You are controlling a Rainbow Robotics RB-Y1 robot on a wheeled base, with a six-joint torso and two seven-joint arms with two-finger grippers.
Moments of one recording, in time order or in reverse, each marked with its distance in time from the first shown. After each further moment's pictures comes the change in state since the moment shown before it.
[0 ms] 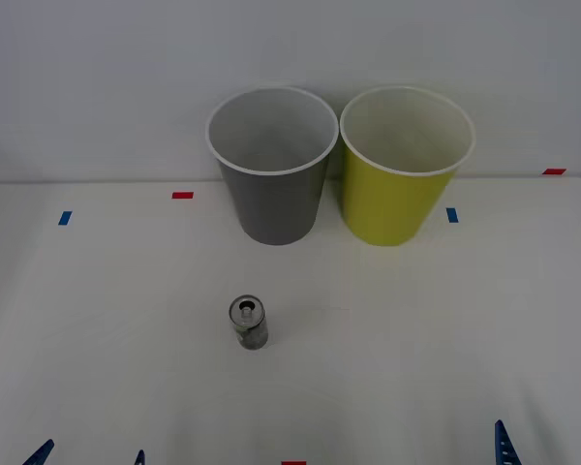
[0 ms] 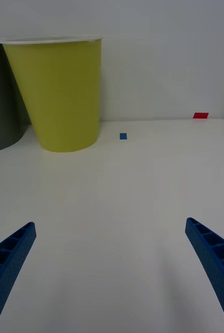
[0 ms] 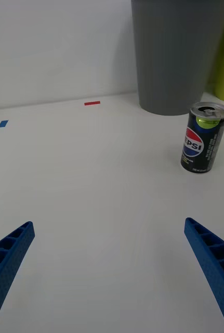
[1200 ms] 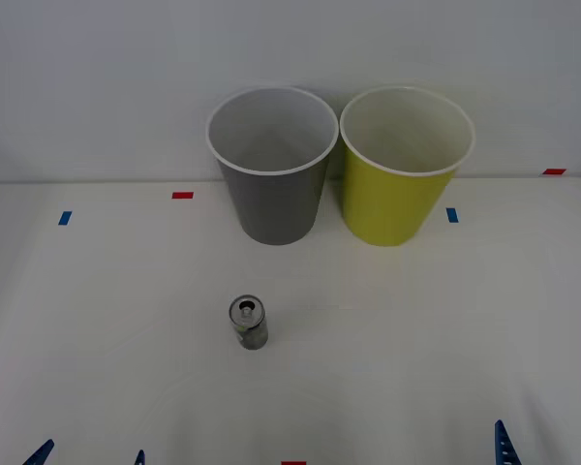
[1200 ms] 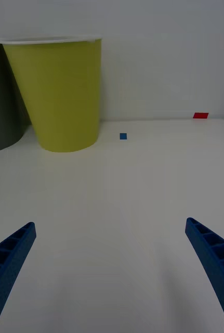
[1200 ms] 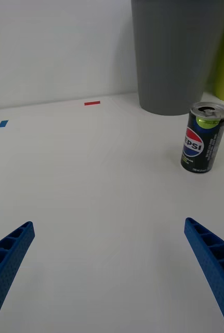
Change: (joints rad) right arm 0.000 0.000 0.000 0.000 0.000 0.000 0.000; left arm 0.000 0.000 0.000 0.000 0.000 0.000 0.000
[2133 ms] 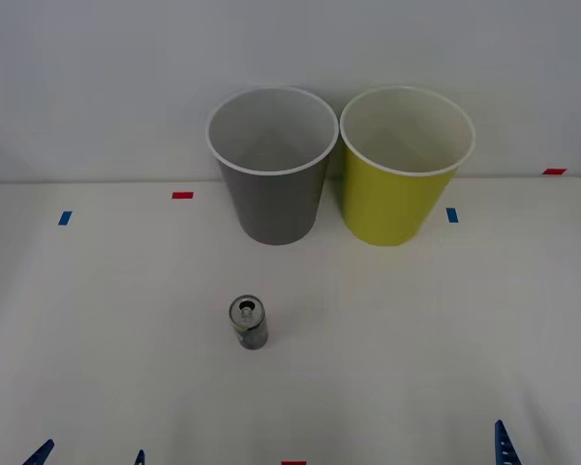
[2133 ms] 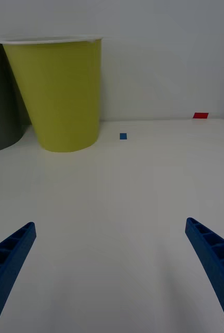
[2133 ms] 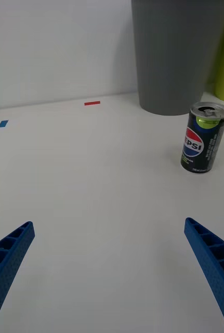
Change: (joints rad) right arm 0.000 0.000 0.000 0.000 0.000 0.000 0.000; left arm 0.000 0.000 0.000 0.000 0.000 0.000 0.000
